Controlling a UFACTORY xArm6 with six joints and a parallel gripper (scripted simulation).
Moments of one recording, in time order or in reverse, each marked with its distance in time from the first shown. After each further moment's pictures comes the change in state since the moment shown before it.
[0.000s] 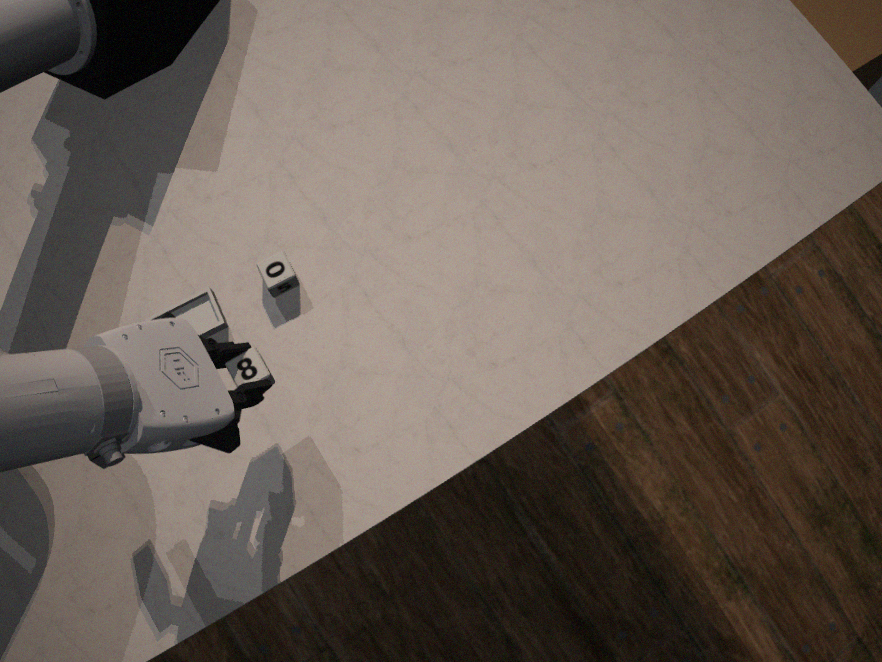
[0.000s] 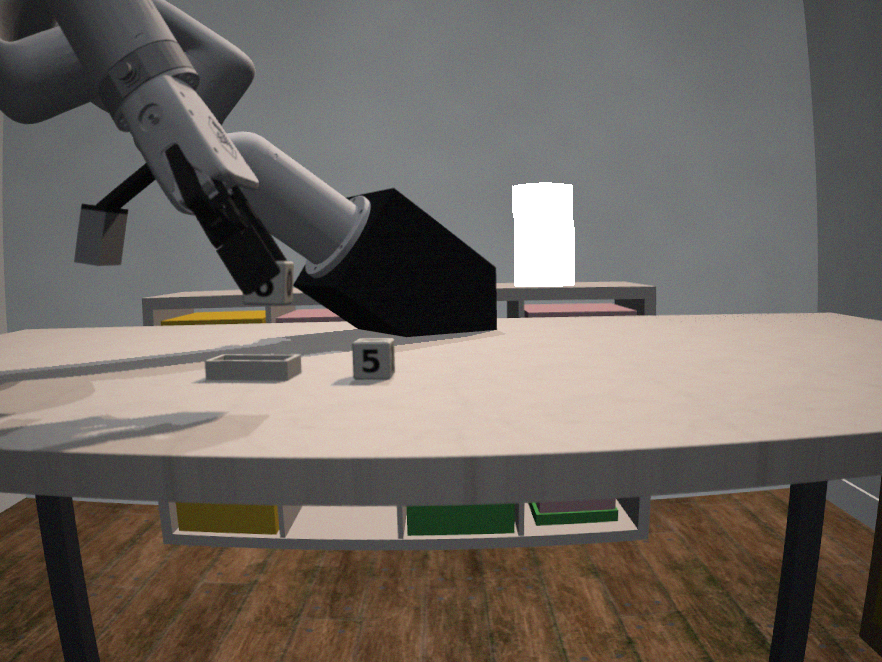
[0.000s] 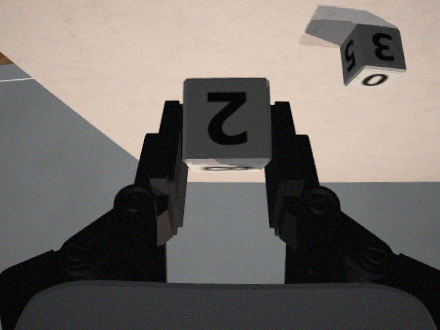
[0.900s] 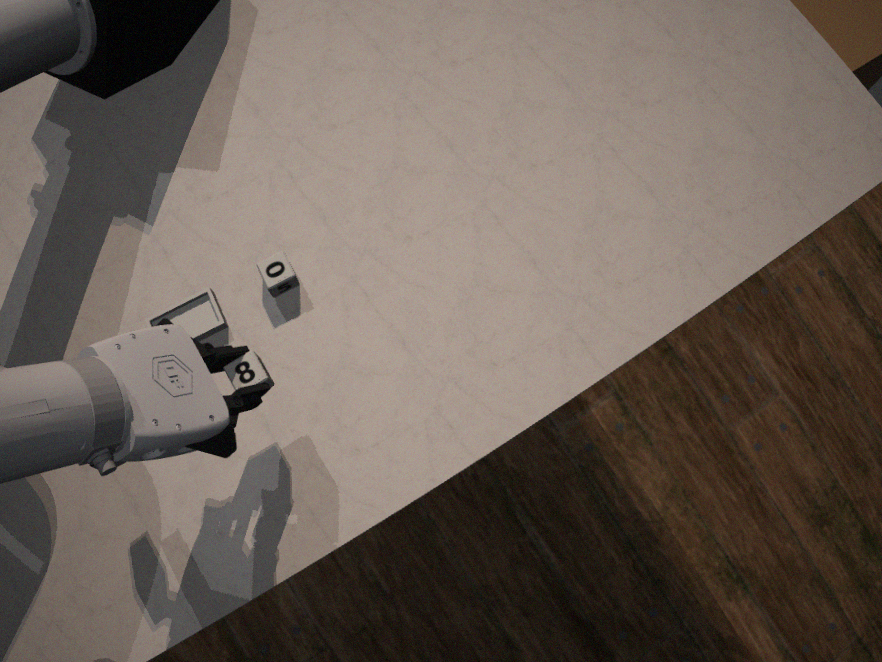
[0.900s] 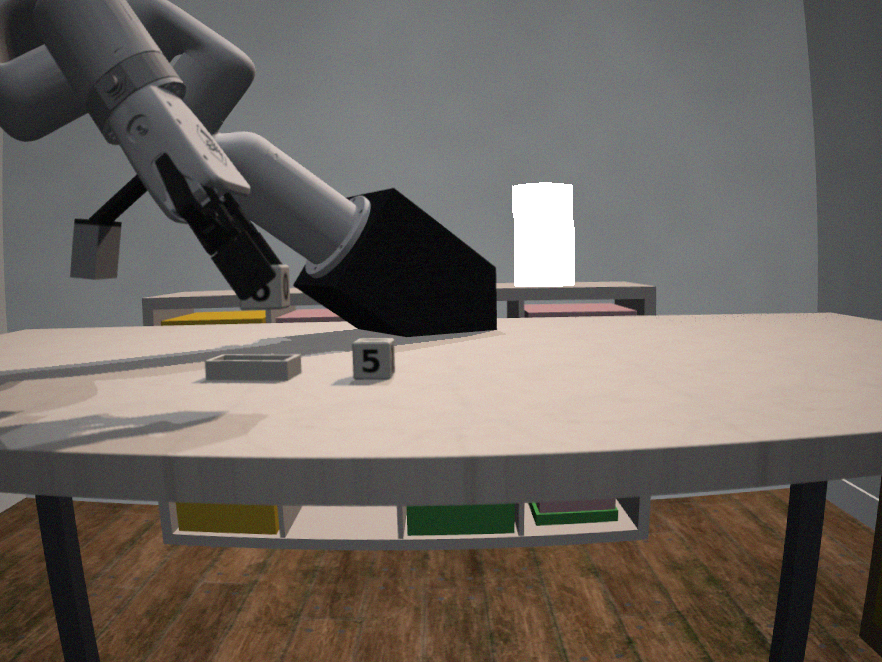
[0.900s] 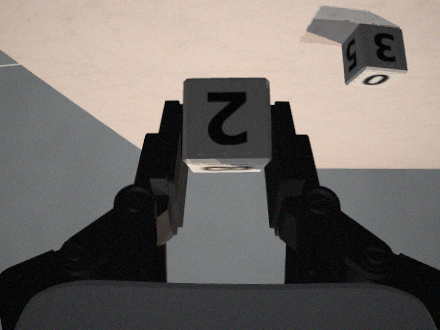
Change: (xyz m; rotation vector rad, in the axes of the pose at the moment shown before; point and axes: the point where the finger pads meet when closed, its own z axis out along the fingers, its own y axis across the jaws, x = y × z) arm 0.005 -0.001 0.001 0.000 -0.053 -0.002
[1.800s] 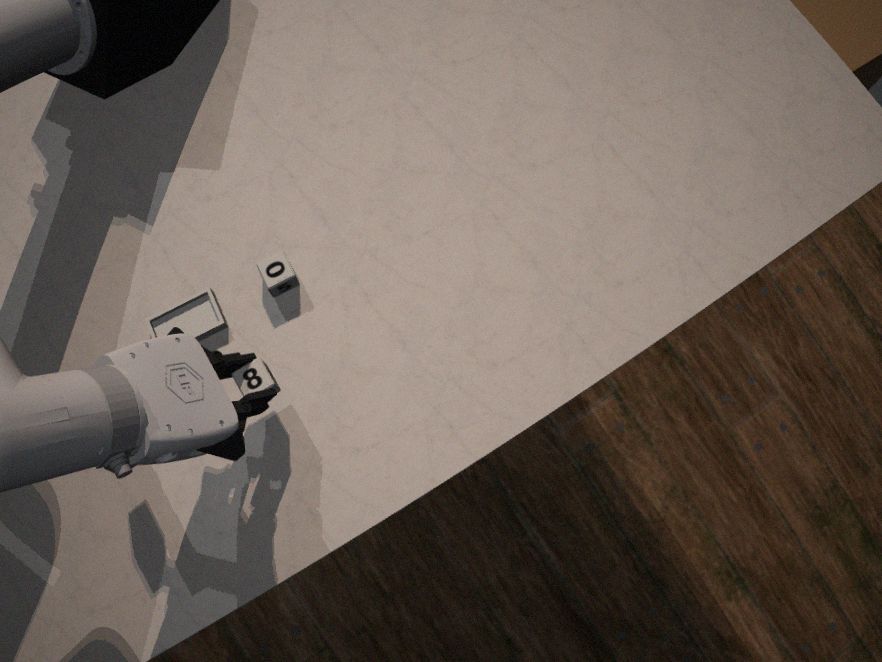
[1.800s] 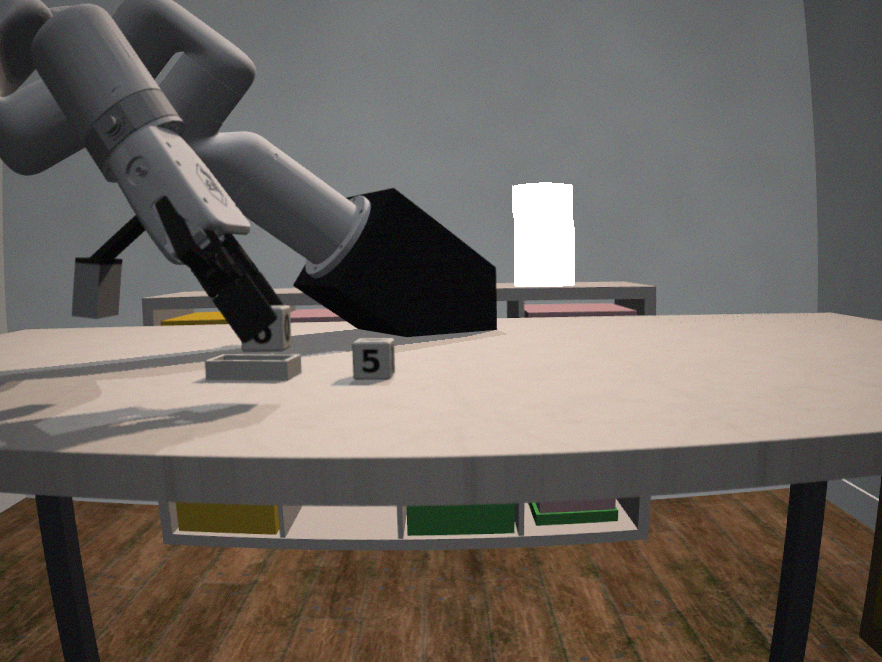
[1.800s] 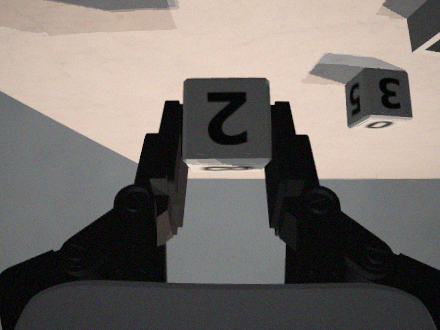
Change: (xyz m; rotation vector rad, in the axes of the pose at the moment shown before) arm 0.018 0.000 0.025 0.000 0.000 0.000
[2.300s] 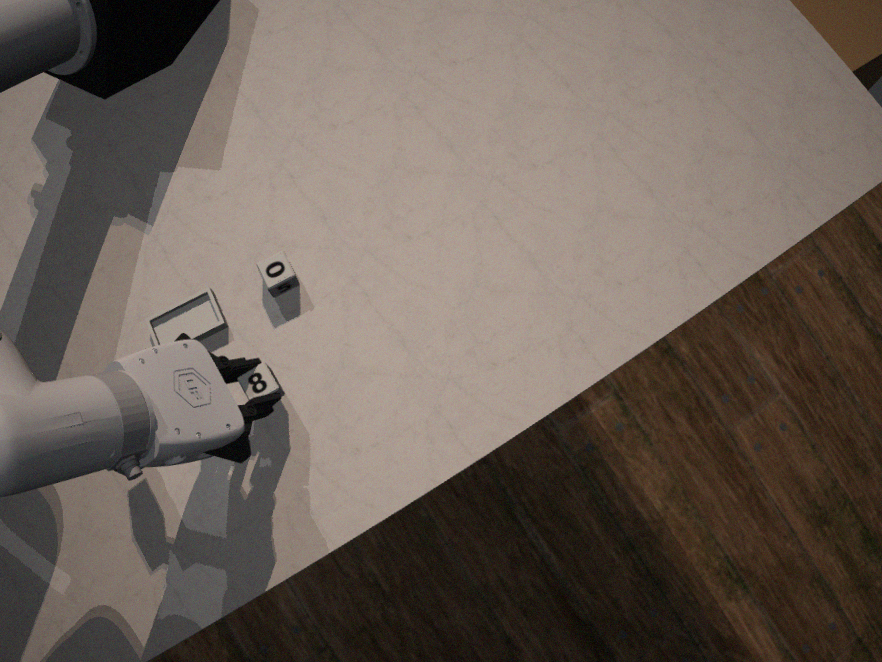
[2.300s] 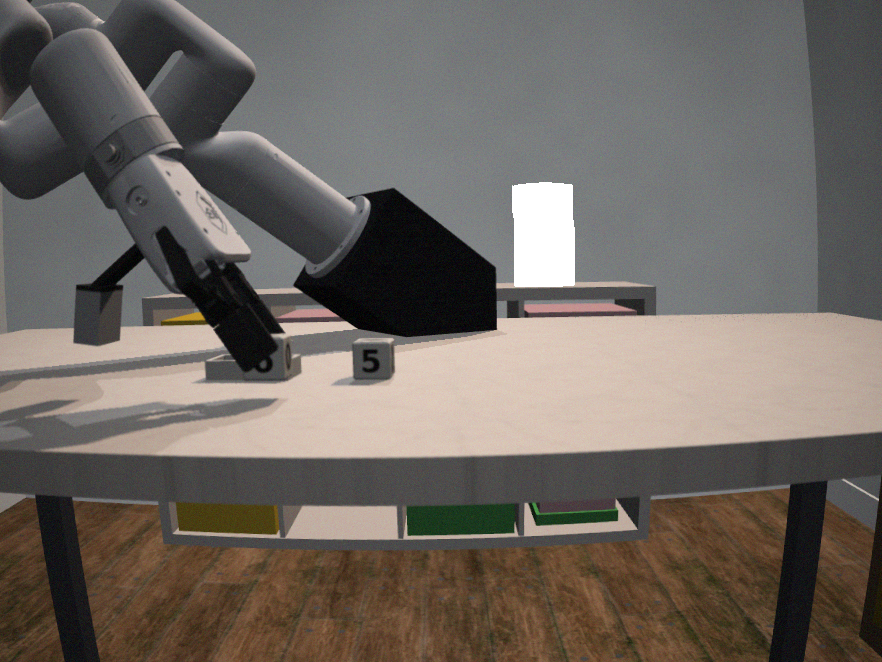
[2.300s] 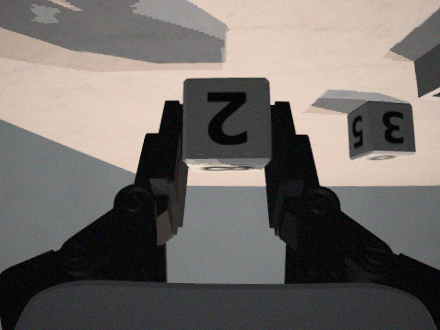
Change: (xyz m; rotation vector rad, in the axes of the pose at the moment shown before) arm 0.012 0.000 0.017 0.000 0.000 0.000
